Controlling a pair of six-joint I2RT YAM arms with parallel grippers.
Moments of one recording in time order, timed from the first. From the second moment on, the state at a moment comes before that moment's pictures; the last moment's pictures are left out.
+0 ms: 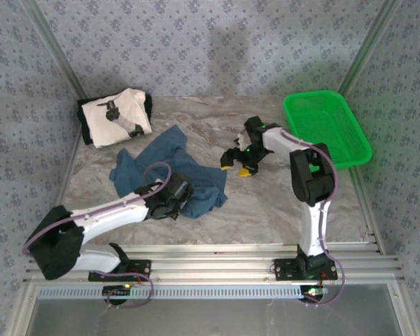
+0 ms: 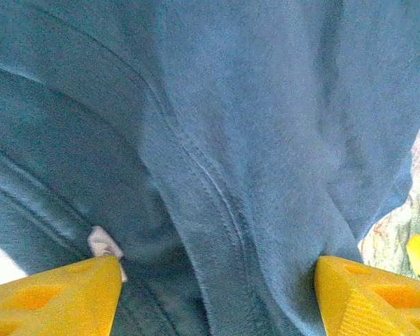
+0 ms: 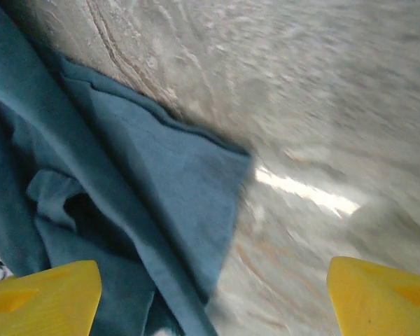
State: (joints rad) left arm -0.86 1.33 0.69 -0.40 -0.17 -1.73; right arm 0.36 2.08 1.52 -0.85 -0.60 0.31
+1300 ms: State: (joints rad) left arm -0.05 1.08 0.89 -0.60 0.35 -1.03; right arm 0.04 1.33 1.08 -0.62 -0.23 0.62
